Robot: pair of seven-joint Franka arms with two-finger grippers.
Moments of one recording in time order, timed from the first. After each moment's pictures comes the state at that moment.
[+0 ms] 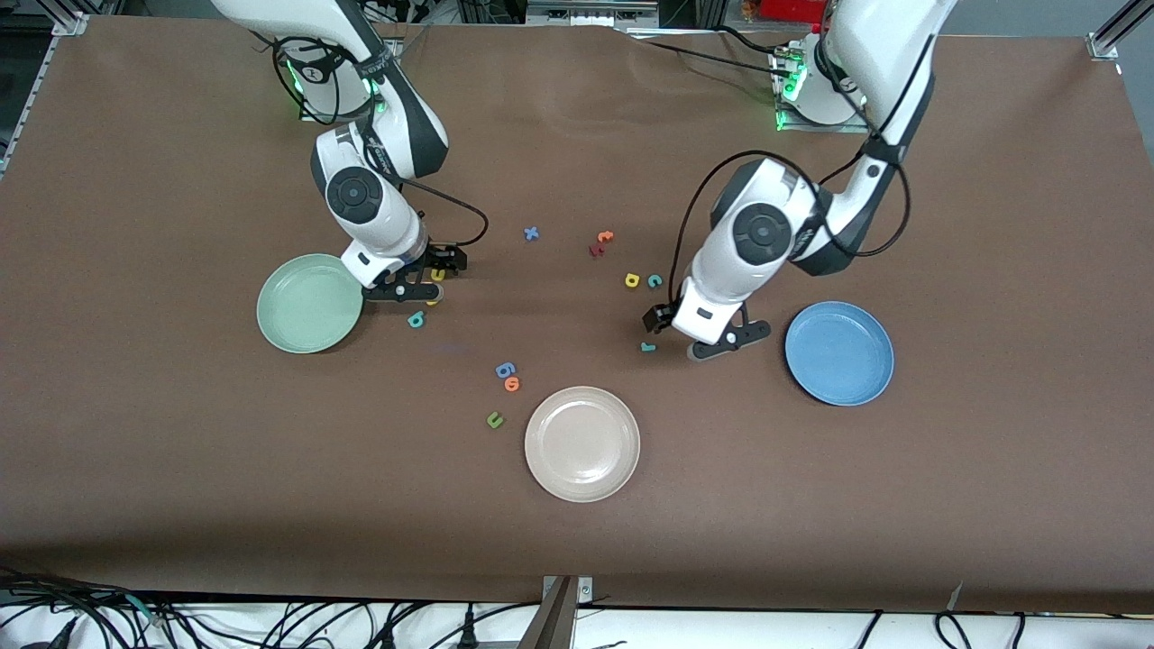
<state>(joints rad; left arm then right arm) -0.36 0.52 -0.20 -1.82 0.01 2.34 -0.92 0.52 0.33 -0.02 -2.24 0.10 2.47 0.40</state>
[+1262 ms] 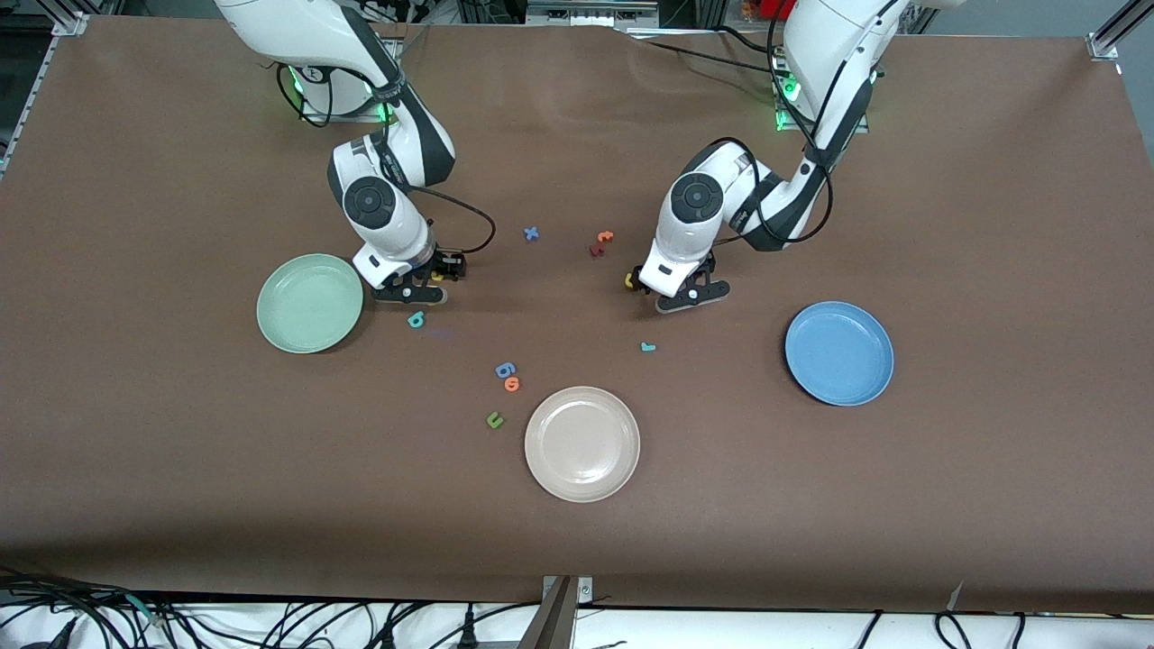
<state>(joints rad) -0.46 0.52 -0.20 -2.09 0.12 2.53 -1.00 0.52 0.40 -0.01 -2.28 0.10 2.60 0.46</state>
